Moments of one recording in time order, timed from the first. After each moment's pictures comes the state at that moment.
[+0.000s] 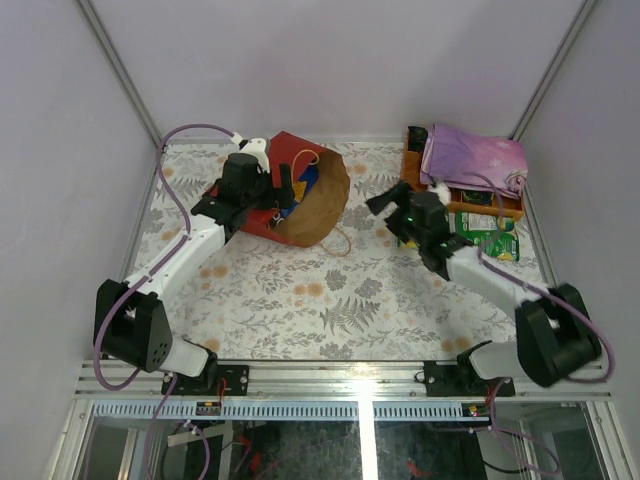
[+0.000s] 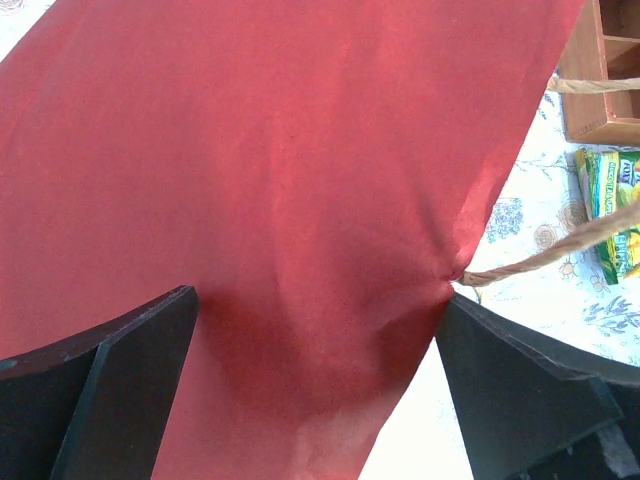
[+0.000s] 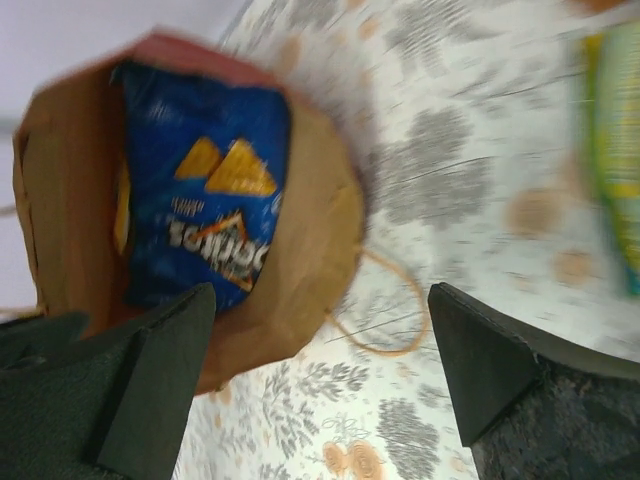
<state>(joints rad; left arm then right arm) -0.35 1.44 1.15 -0.24 -0.04 -0.27 0.42 1.29 0.71 0.15 0.13 1.05</state>
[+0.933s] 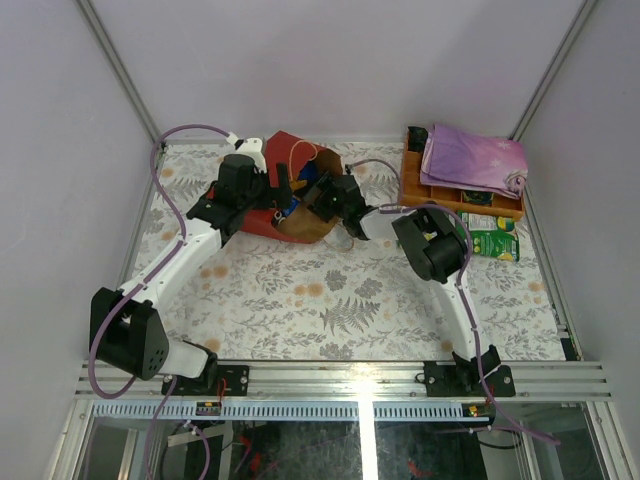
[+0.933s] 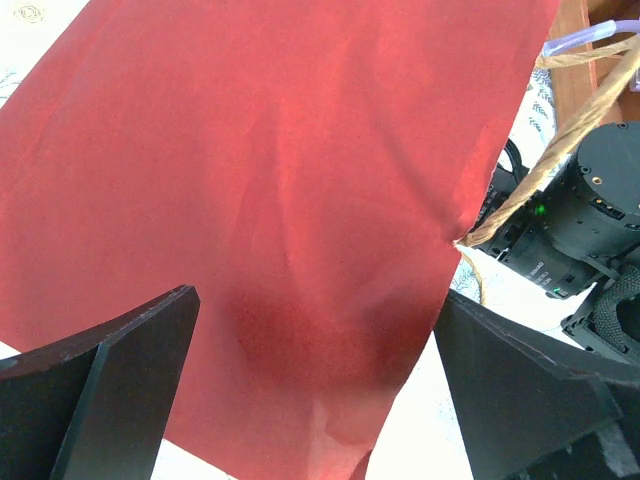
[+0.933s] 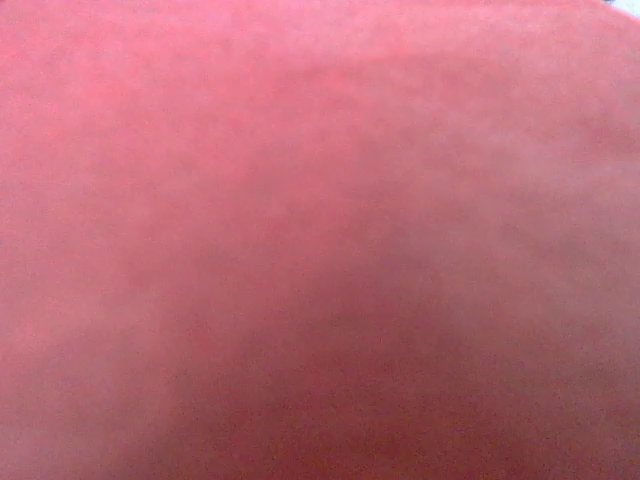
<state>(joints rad) -0.35 1.40 1.13 -0.24 -0.05 -0.27 0.59 2.36 1.49 0.51 -0.11 1.17</state>
